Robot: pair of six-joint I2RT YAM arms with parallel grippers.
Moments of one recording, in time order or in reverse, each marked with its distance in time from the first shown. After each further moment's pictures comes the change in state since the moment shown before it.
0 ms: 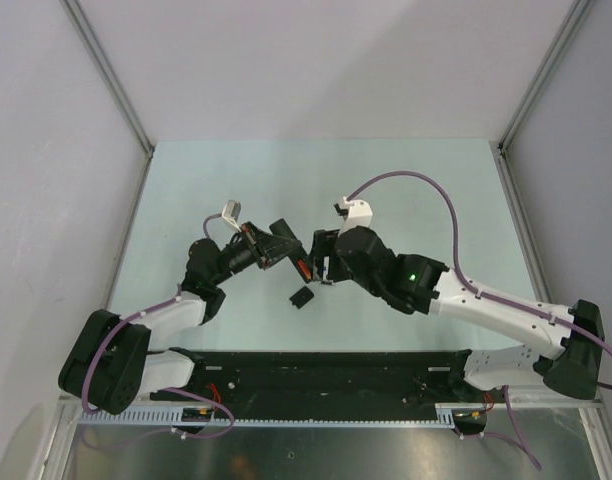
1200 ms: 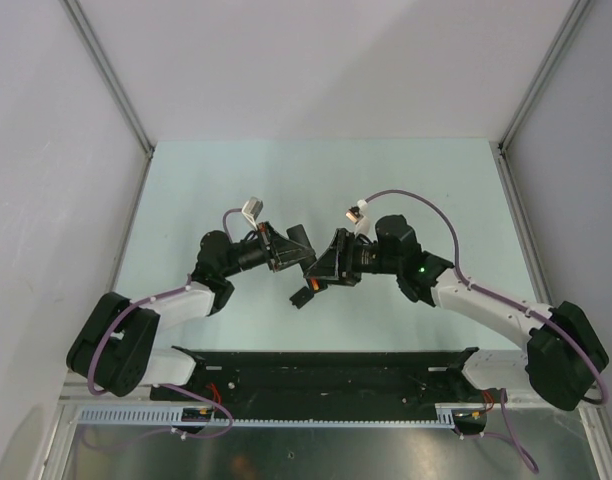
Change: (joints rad) left arm -0.056 0.100 0.079 0.008 0.159 -0.008; right arm -0.365 -0.016 -0.345 0.531 -1.013 0.376
